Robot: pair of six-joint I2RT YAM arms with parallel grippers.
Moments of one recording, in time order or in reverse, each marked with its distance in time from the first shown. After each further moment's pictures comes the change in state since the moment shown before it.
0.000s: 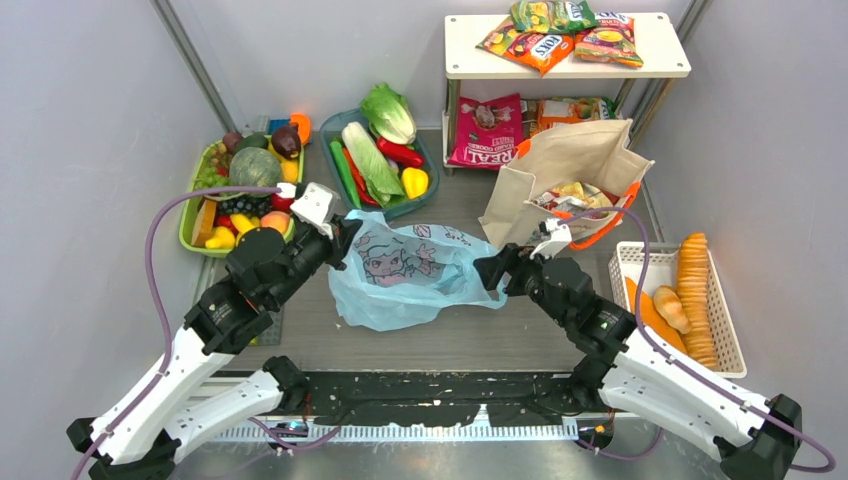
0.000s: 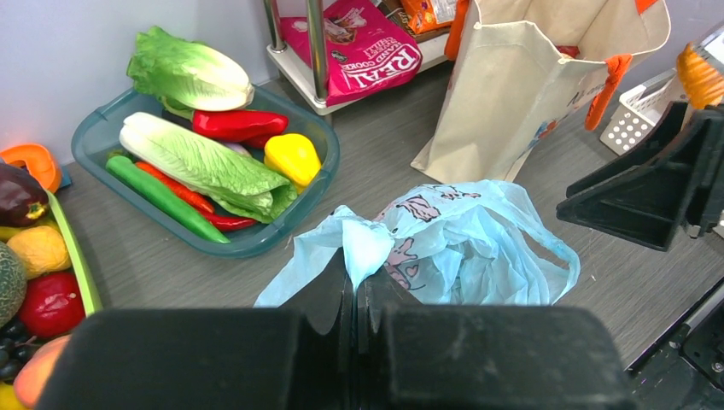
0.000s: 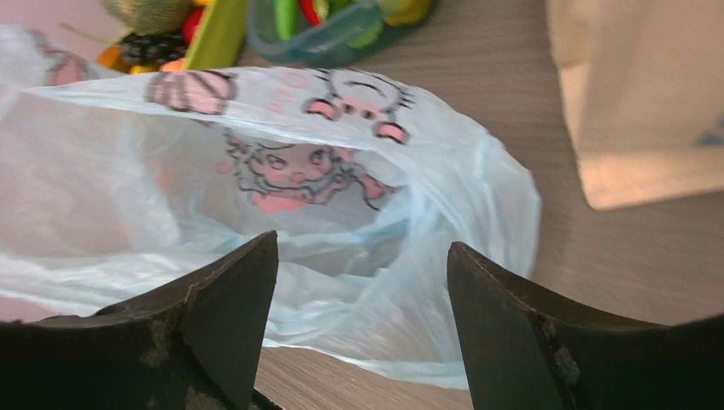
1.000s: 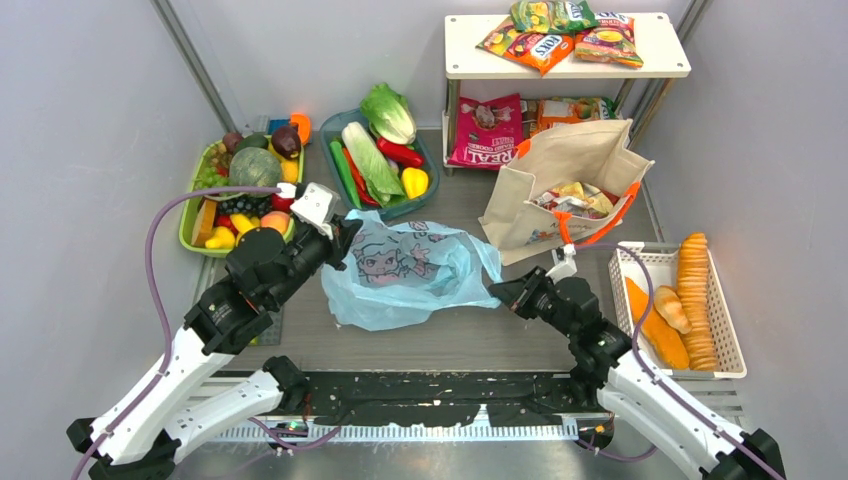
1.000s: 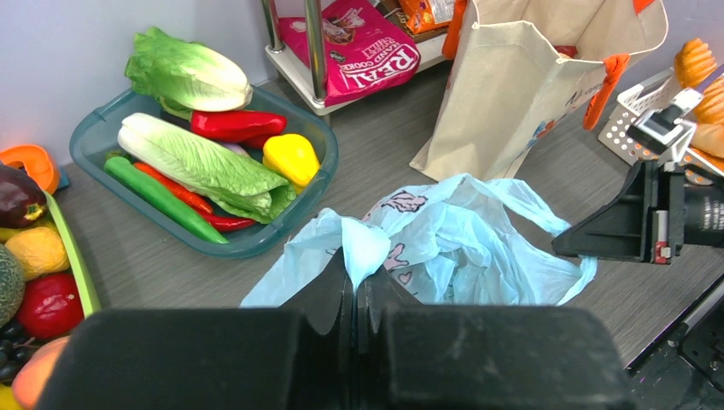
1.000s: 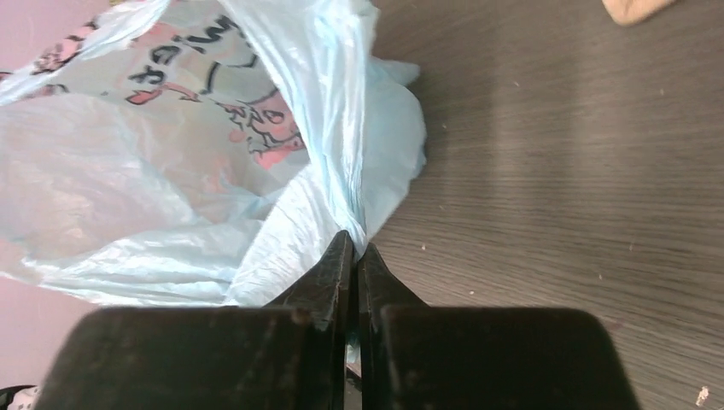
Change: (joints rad) left arm 0.000 -0.001 0.000 0.000 0.005 0.000; right arm -0.261 -0.144 -0.357 0.116 -0.354 0.401
